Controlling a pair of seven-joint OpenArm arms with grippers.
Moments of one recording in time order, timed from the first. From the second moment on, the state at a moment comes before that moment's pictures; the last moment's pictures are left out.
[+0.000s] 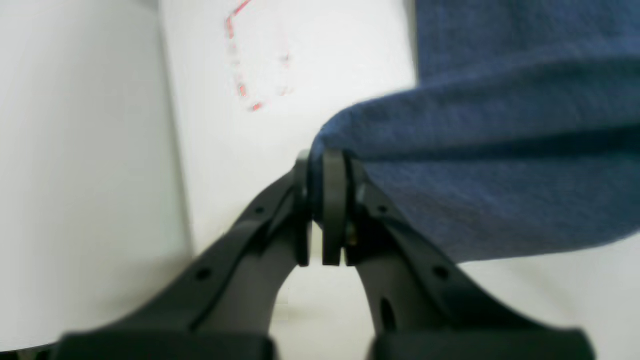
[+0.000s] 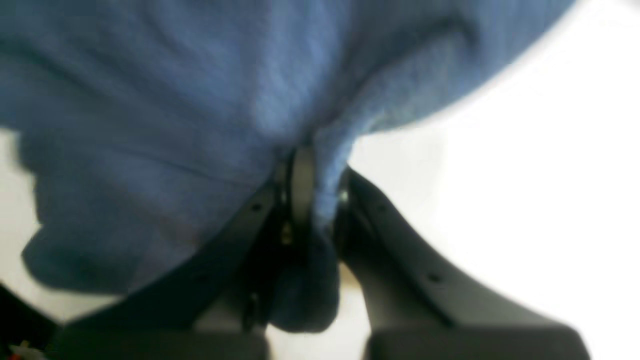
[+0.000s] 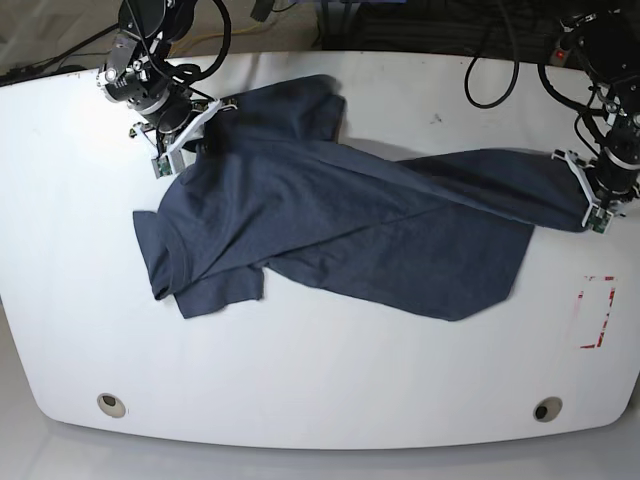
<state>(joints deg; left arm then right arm) 12.7 -20.2 -31.0 110.4 2.8 -43.2 40.6 -19.2 -3.6 28.5 105.3 18.8 40.7 -54.5</state>
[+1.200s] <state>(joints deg) -22.8 -19.2 -10.2 109.3 7.5 -37.4 43.2 24.4 21.1 20.3 105.3 18.9 41.2 -63.5</state>
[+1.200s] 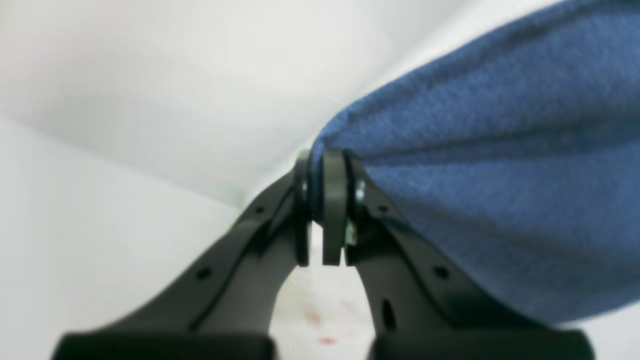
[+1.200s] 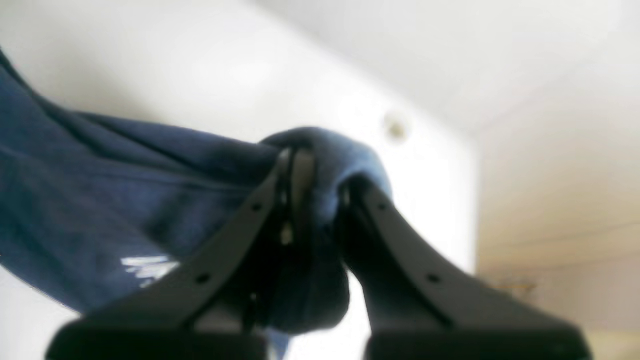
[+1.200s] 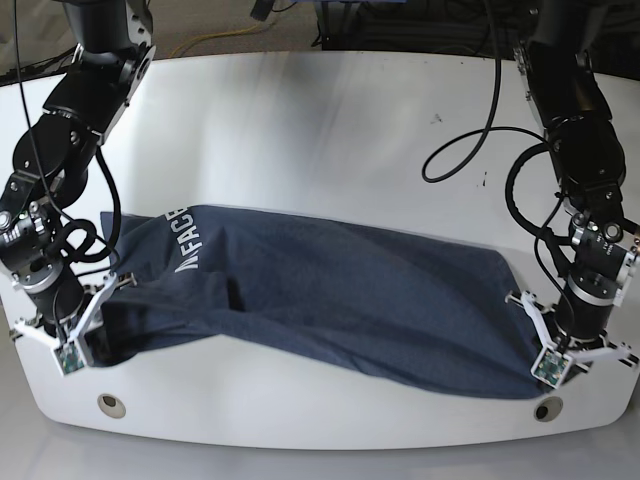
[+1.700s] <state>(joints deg) -45.8 -28.4 -10.6 108.7 6.2 -38.9 43.4 57.8 28.3 0.0 92.7 20.1 41.5 -63.6</state>
